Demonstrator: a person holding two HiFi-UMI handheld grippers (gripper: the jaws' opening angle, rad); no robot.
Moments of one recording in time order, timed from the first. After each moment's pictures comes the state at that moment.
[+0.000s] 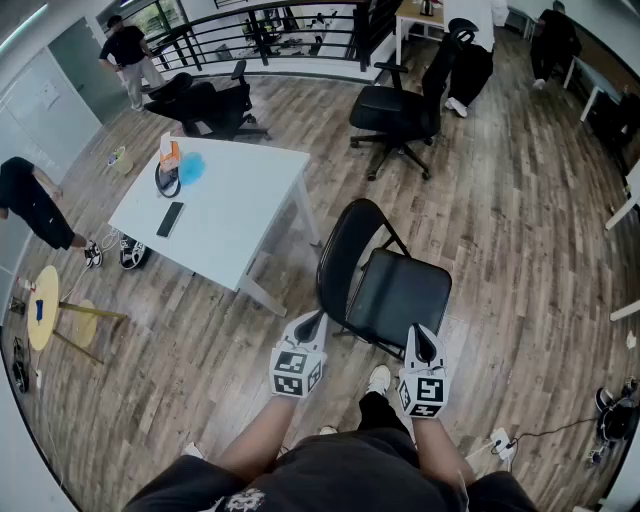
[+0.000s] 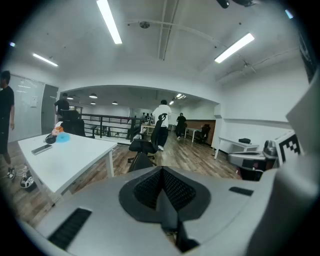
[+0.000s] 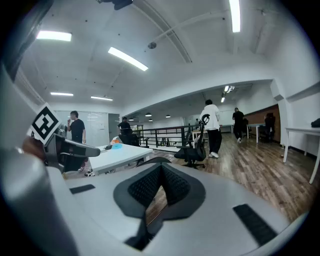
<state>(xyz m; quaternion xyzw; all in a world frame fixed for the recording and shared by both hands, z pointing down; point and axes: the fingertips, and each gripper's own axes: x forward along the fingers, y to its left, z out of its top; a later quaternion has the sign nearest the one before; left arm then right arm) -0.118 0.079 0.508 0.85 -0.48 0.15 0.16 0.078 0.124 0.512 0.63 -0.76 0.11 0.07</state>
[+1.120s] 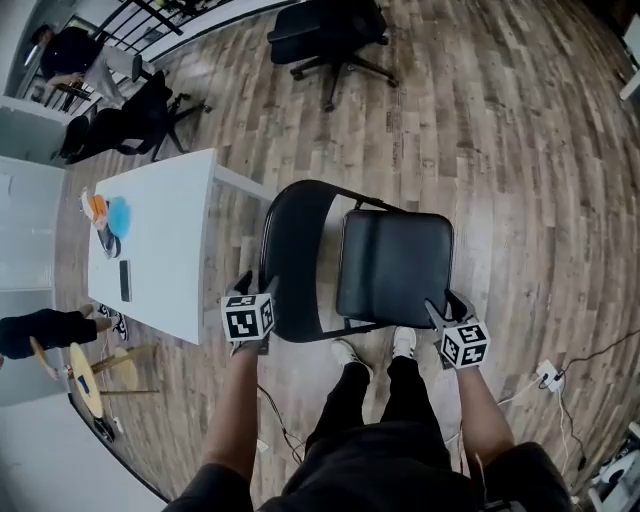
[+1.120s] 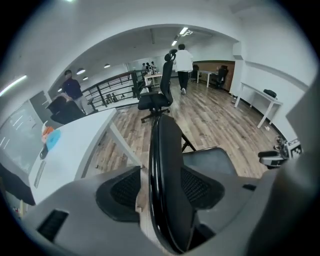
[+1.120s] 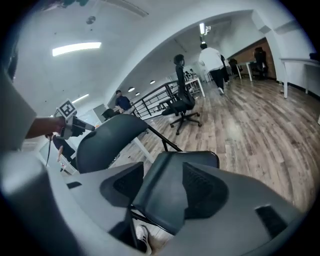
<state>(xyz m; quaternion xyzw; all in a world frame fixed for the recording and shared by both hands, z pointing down) -0.065 -0.208 0.658 0.72 -0.48 0.46 0.20 0.283 -0.026 0.789 0.57 -0.73 0.38 0.10</state>
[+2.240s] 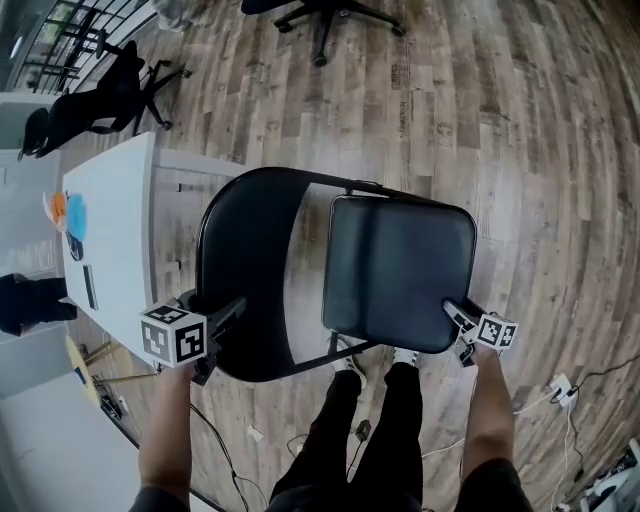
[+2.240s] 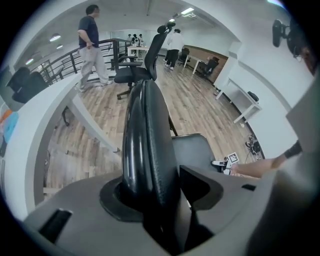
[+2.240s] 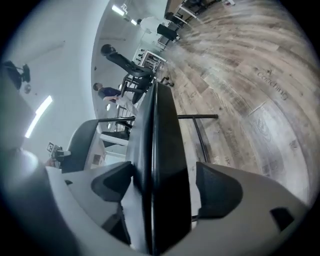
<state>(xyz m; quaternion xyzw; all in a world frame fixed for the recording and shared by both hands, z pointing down) -0.023 -0.238 0.783 0.73 -0.33 0.50 0.32 0.341 -0.028 1.125 0.45 -0.61 0.65 -0.09</state>
